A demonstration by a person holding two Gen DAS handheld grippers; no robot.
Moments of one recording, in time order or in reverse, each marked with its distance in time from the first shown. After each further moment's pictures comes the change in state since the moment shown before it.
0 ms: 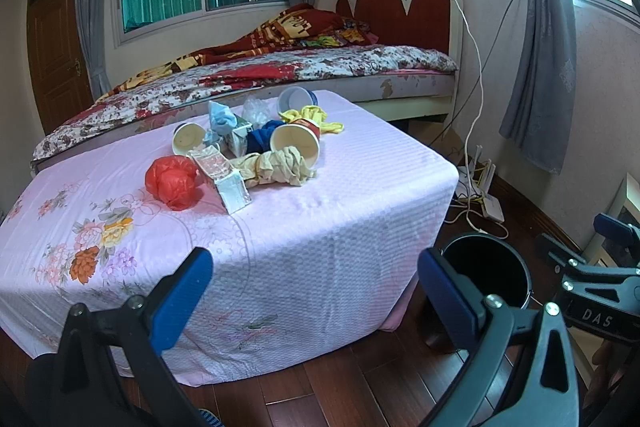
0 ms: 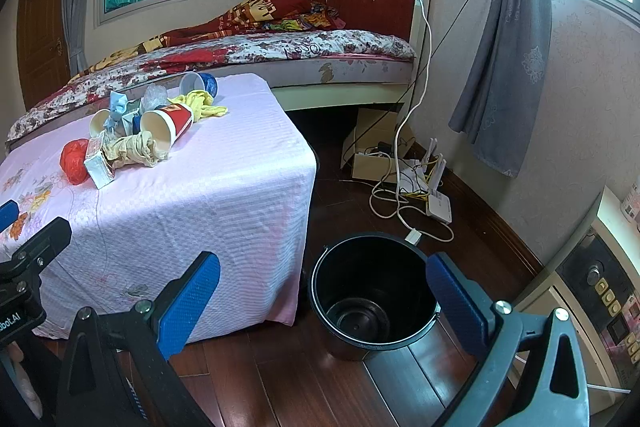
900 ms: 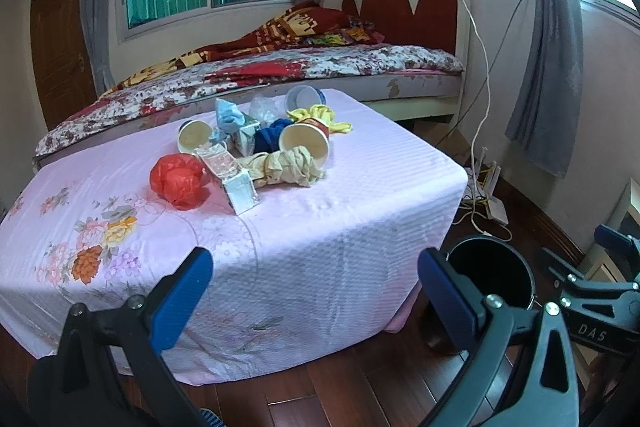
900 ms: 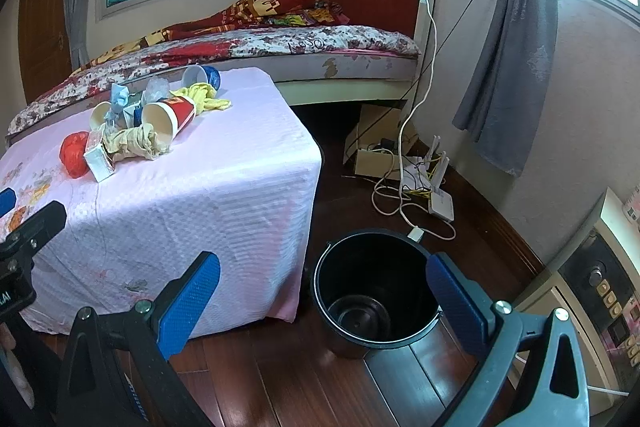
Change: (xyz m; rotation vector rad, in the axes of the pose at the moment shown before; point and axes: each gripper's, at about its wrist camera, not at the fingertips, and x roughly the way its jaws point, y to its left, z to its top) left arm 0.004 0.009 0.006 -0.024 0.010 0.008; right arm 0.008 0.009 -0.004 -0.019 0.018 -0.003
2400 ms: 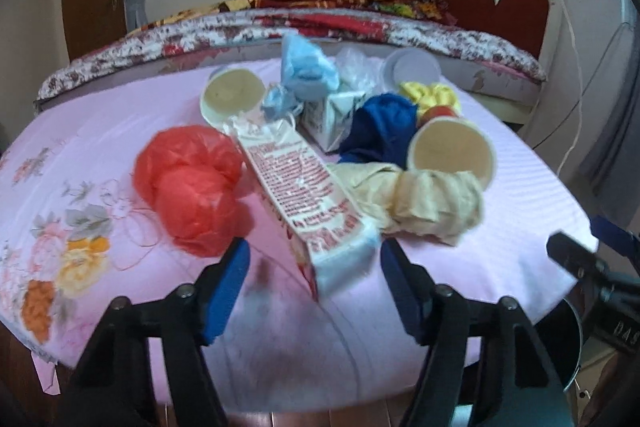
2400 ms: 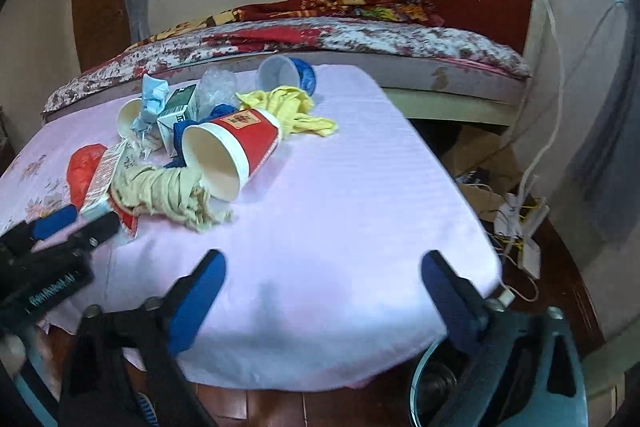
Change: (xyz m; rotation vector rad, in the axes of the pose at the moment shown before) left arm 0.175 0.098 0.034 -0.186 0.137 0.092; right arm 0.161 0.124 0.103 -0.147 0.030 0.269
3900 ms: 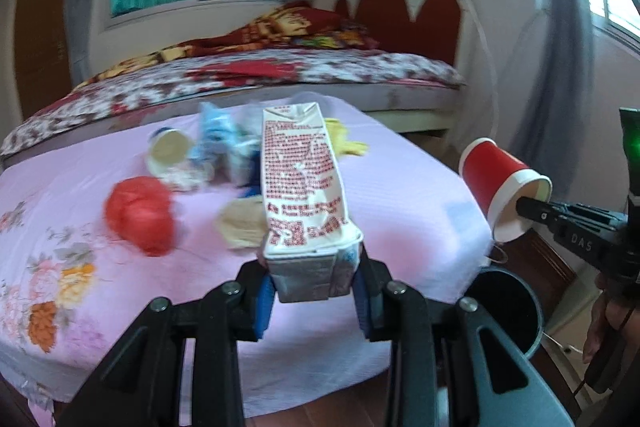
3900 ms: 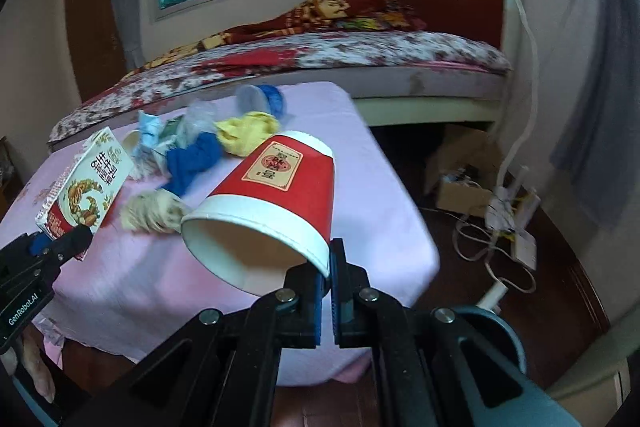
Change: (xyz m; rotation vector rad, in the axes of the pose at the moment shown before) left arm -0.089 -0.045 -0.017 0.171 -0.144 -0.229; right arm -0.077 -0.072 -0.027 0.101 -0.050 -0.018
